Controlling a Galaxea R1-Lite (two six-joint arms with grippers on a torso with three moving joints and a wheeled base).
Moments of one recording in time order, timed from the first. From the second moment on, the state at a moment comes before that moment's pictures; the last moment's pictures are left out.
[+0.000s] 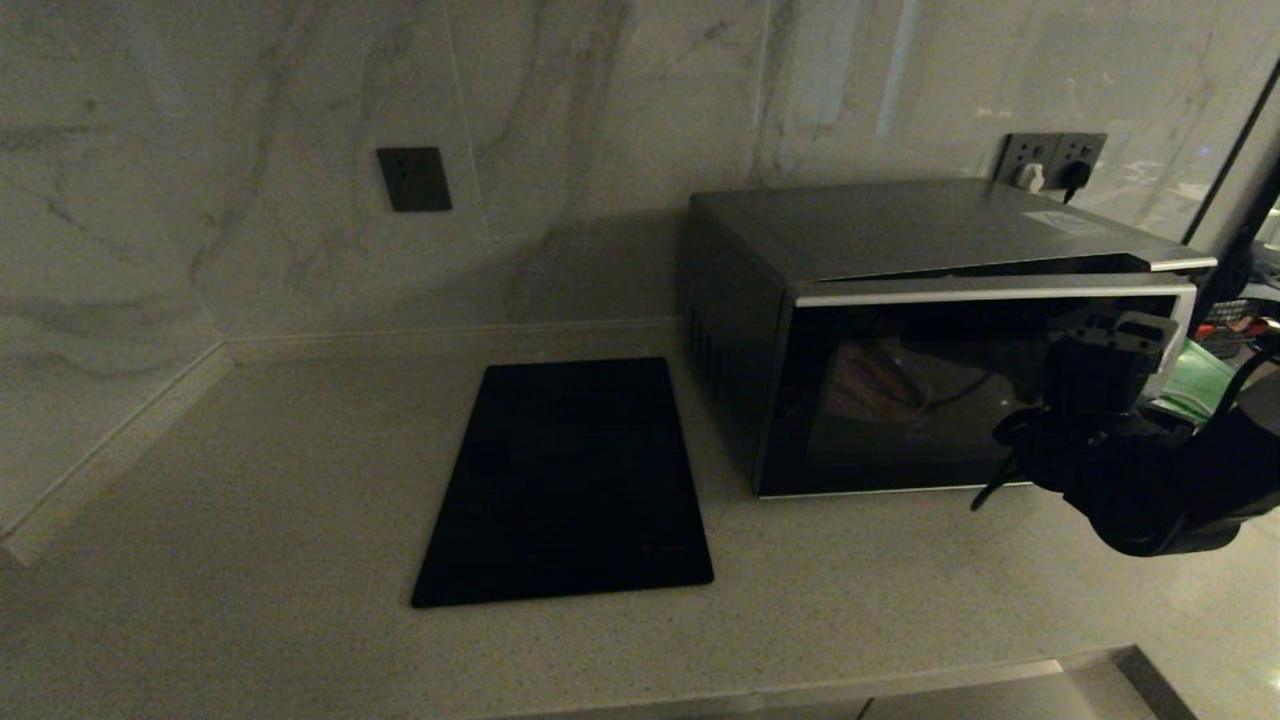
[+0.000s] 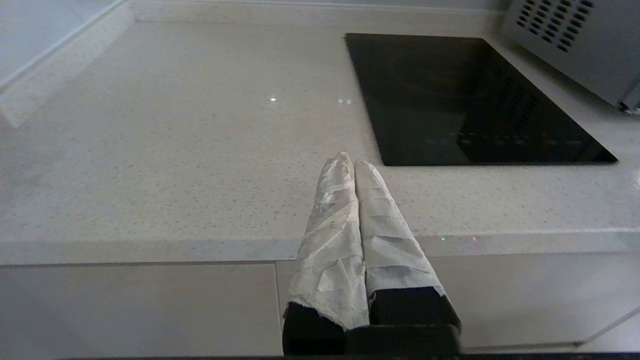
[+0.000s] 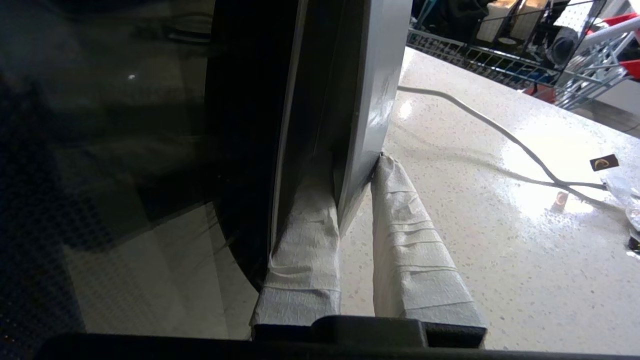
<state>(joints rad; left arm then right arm) 0.00 0.00 0.00 -0.01 0.03 -0.07 0.01 2.08 -0.92 -1.07 -1.10 0.03</state>
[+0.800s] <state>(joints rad) 0.00 0.00 0.00 -0.01 0.03 -0.07 0.27 1.95 -0.83 -1.07 -1.10 0.01</state>
